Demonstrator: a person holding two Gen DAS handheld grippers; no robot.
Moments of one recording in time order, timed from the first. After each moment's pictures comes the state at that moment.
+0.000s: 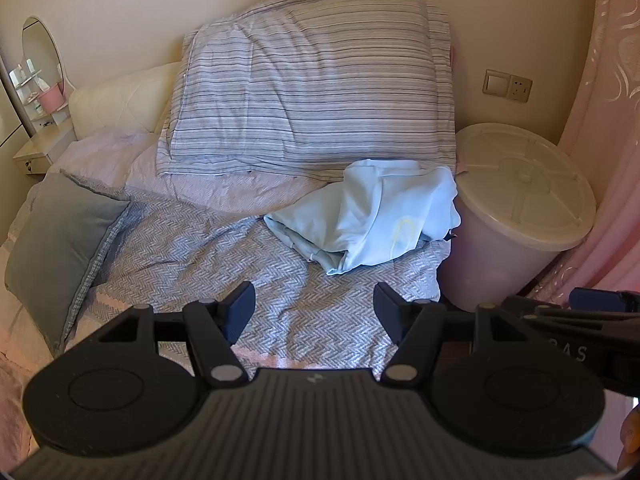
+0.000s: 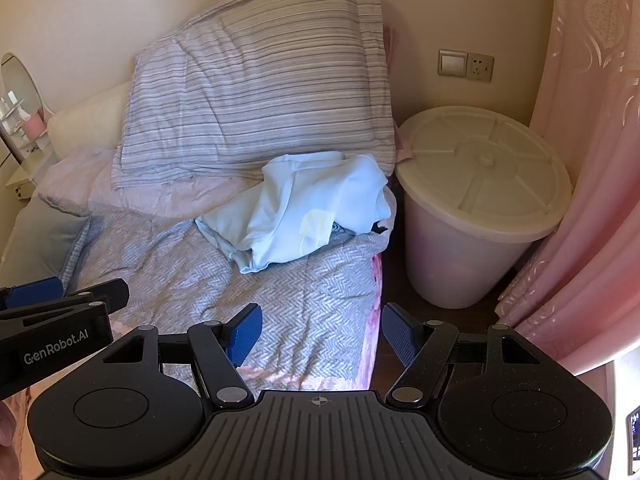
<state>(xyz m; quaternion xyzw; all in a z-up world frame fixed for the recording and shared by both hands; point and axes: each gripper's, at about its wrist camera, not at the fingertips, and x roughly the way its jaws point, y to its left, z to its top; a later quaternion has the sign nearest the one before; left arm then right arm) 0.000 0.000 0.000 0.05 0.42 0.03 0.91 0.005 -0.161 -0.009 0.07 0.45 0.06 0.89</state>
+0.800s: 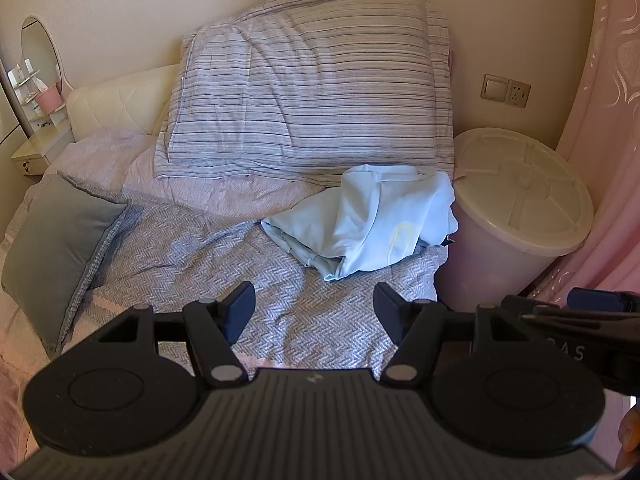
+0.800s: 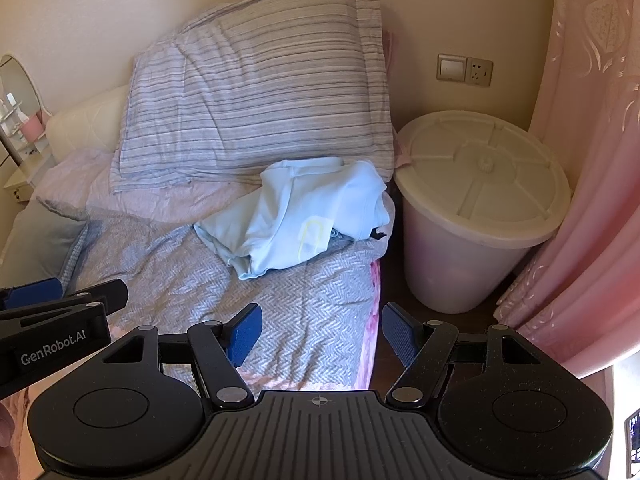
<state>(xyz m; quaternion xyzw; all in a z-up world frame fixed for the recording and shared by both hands) 0.010 -0.005 0.000 0.05 0.41 0.03 0.91 0.011 -0.162 -0.004 0.07 0.45 0.06 0.89</state>
